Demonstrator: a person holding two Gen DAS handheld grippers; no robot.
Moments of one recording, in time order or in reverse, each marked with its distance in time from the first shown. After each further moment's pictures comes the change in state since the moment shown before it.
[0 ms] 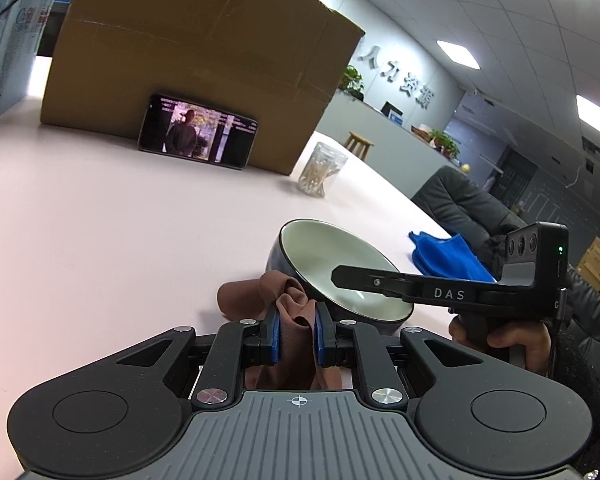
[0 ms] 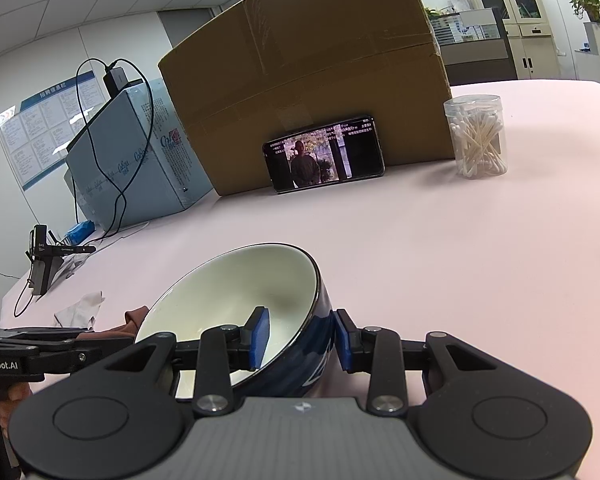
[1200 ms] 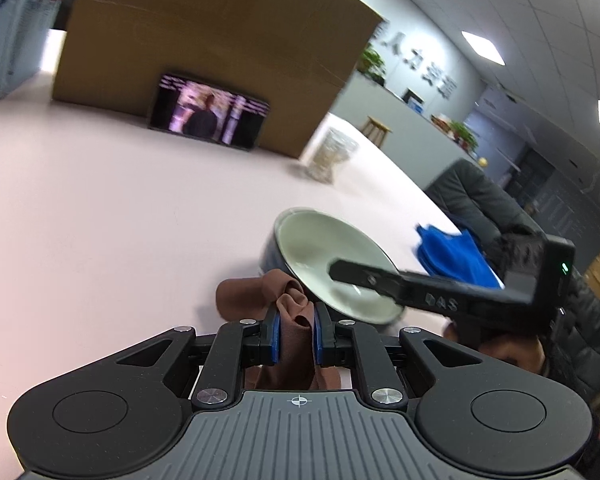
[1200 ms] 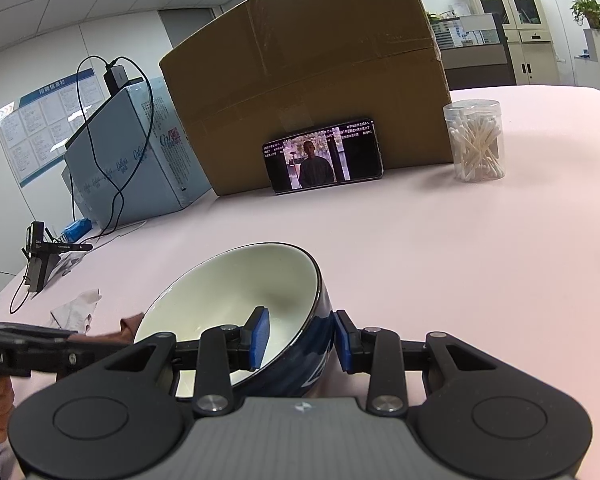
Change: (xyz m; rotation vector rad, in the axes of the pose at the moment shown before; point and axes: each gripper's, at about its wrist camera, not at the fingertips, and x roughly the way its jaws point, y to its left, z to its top) left arm 0.002 0.000 0.009 -0.102 0.032 0.069; right arm -0.002 0.006 -0.002 -0.021 -0.007 -0.013
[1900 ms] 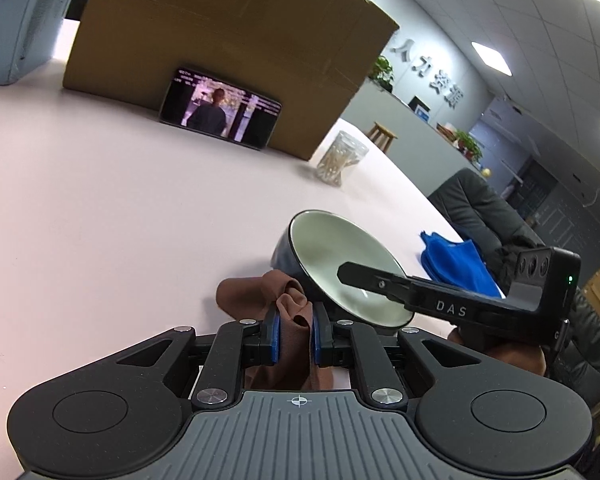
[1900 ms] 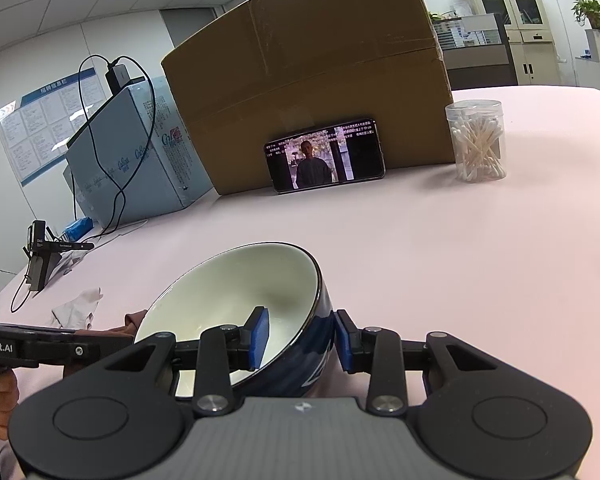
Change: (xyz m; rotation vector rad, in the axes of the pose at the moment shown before) left arm 0.007 0.002 -0.006 -0.016 0.025 -0.039; right arm -0.001 -0.002 0.000 0.005 0.002 0.007
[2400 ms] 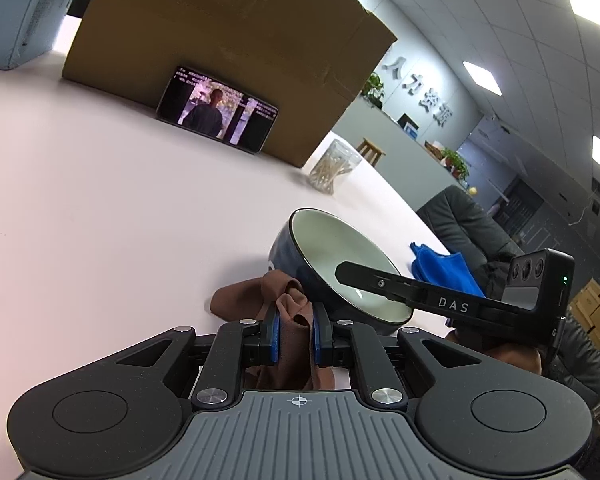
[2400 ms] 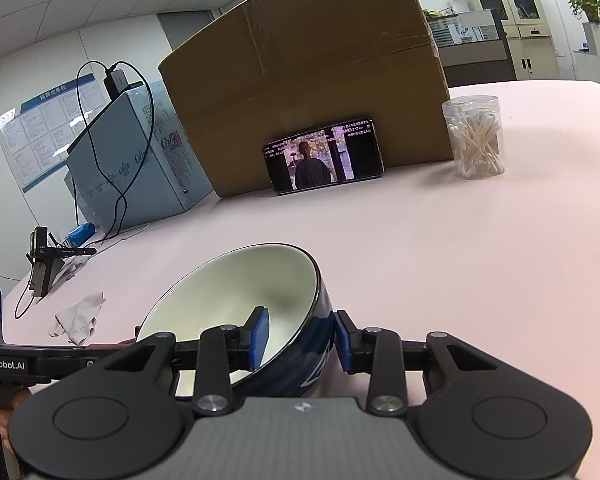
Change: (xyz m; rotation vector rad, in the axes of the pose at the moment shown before) left arm 0.000 0.014 -0.011 -0.039 -0.069 -0.045; right arm 0.000 -0.004 0.000 0.020 -0.003 0.011
